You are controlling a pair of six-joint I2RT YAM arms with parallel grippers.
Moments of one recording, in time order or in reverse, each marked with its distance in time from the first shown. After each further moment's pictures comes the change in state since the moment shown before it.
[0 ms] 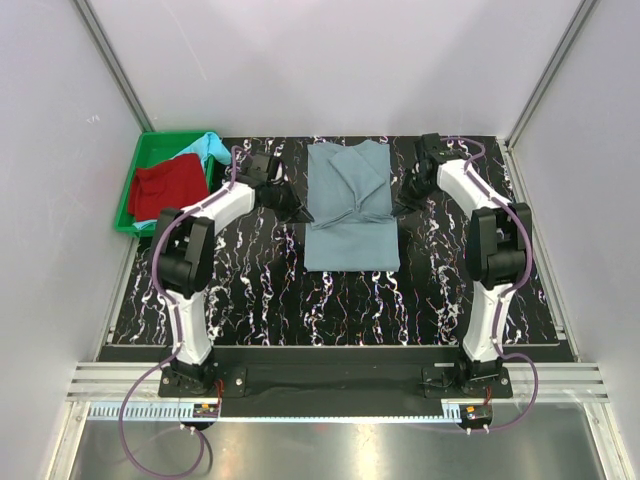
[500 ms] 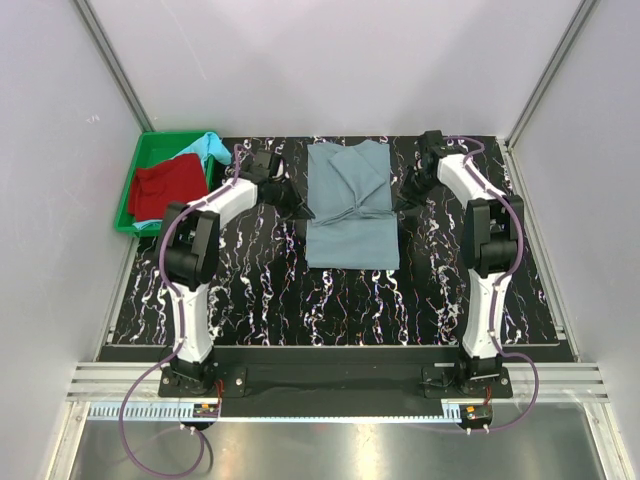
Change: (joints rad) left arm 0.013 0.087 0.080 -0.002 0.015 0.003; right arm -0.043 0.133 0.136 -0.032 -0.043 -0.007
